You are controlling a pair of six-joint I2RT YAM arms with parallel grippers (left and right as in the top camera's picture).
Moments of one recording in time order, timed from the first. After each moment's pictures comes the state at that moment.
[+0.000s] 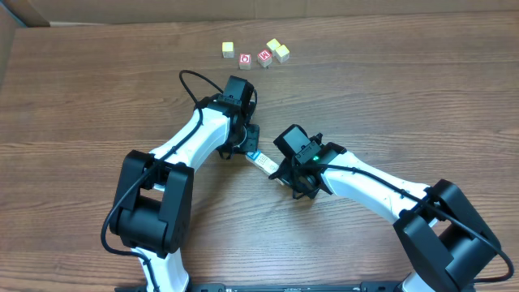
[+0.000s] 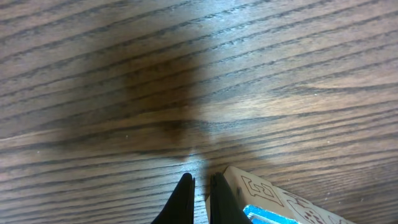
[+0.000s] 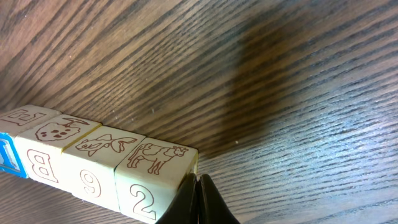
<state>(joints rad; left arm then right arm) -0.35 1.95 1.29 -0.73 0.07 -0.22 0.71 1.79 1.05 -0.54 -0.07 1.30</state>
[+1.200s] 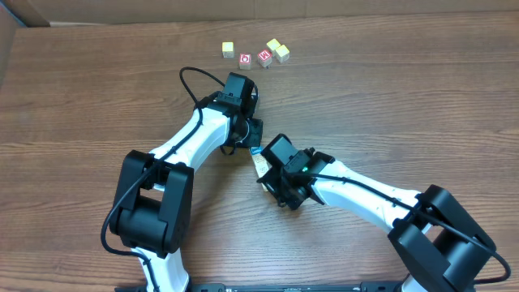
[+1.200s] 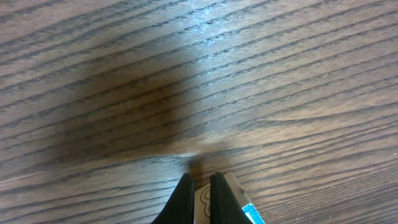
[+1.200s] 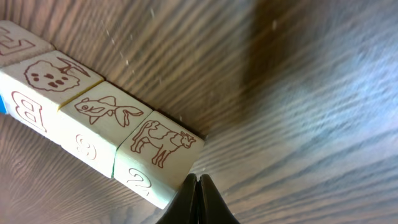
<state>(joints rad) -0.34 1.95 1.29 -0.64 0.12 -0.20 0.81 1.79 1.04 -0.49 -0.15 1.61</state>
